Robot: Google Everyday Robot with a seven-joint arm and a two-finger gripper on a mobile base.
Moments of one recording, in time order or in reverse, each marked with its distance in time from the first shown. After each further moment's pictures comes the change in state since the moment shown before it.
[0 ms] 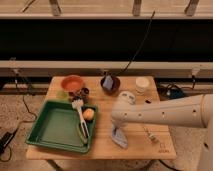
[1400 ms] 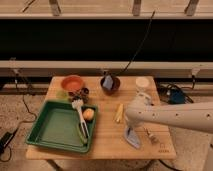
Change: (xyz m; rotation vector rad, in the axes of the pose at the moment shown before) arm 0.043 0.070 0.022 -0.077 -0.008 0.098
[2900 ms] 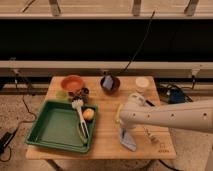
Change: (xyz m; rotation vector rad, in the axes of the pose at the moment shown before) arm -0.027 -0.009 -0.012 0.015 -0.030 -0.101
